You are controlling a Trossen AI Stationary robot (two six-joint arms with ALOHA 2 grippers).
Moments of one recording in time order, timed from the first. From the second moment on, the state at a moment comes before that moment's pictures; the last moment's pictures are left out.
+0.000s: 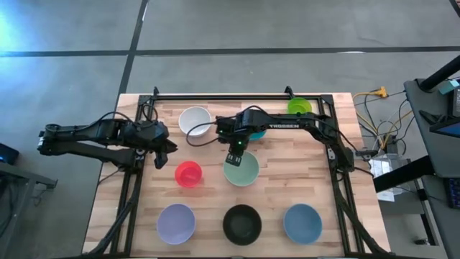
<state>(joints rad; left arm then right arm) 0.00 0.72 0.86 -0.90 -0.11 -0.41 -0.13 2.14 1.90 -1.08 -0.24 0.19</state>
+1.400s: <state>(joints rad) 0.00 0.72 0.86 -0.90 -0.11 -0.41 -0.14 2.13 1.90 -0.98 -0.16 0.23</state>
